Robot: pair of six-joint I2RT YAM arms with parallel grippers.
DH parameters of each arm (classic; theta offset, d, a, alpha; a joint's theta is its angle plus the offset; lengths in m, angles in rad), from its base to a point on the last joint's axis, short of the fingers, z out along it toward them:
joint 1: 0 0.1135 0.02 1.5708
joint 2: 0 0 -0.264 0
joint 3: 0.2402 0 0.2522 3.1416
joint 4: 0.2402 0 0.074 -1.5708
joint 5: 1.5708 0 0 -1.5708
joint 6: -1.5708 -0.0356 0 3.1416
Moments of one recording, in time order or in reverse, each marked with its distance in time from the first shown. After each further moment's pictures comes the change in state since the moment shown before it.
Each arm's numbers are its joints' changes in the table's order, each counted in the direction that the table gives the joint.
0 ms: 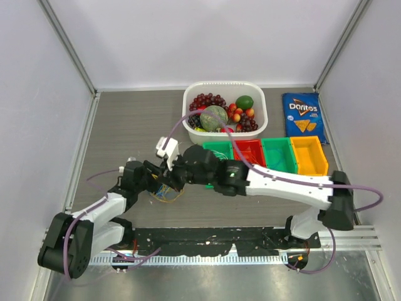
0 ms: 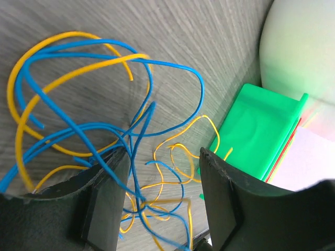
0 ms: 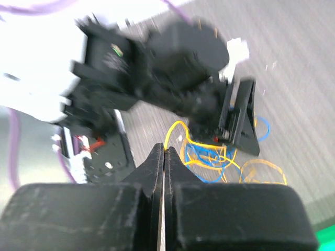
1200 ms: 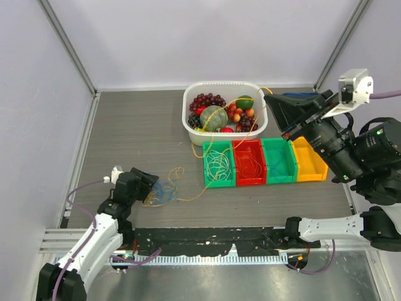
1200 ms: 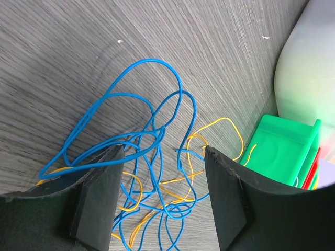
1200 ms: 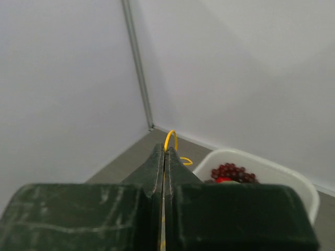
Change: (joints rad) left arm 0.005 0.414 -0.072 0.323 -0.254 -0.047; right arm 0.006 0.564 0.487 0.264 0.572 0.185
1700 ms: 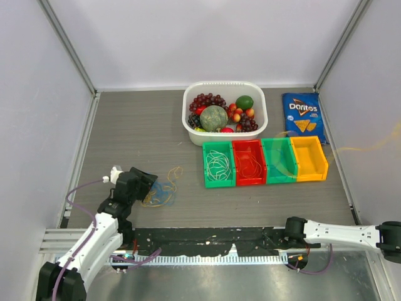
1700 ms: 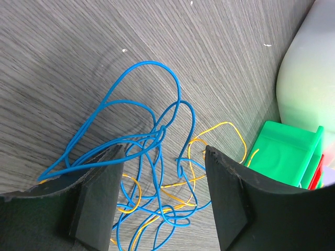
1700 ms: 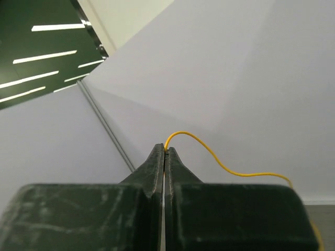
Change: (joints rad) left arm 0.000 -0.014 0.006 -0.001 -0.029 -0.011; right arm 0.001 0.309 0.204 0.096 0.259 0.071
